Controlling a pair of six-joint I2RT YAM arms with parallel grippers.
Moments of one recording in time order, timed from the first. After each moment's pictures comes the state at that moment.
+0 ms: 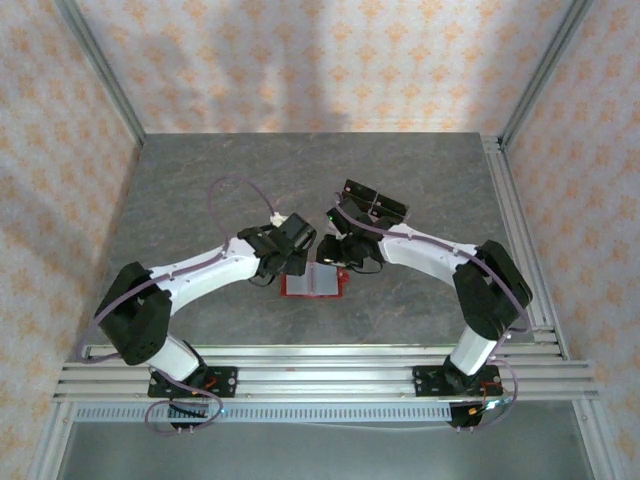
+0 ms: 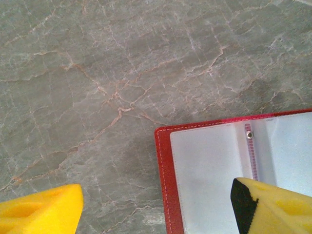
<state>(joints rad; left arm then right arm) -0.71 1.54 1.04 -0.73 -0.36 -0.59 0.73 1.69 1.14 -0.50 -0.21 0.80</state>
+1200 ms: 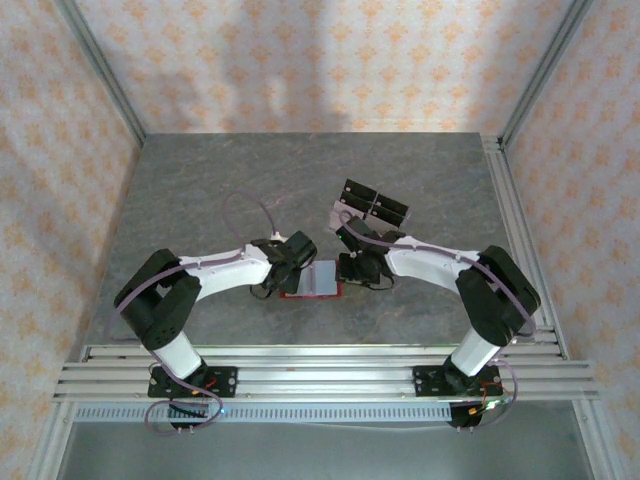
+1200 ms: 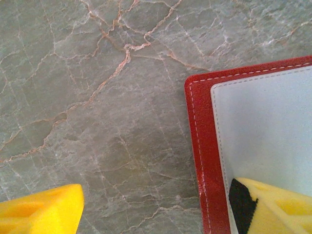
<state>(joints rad) -0.71 1.66 0.94 -0.70 -0.37 -0.59 0.73 1.64 0.97 -0.54 -0.11 0.78</state>
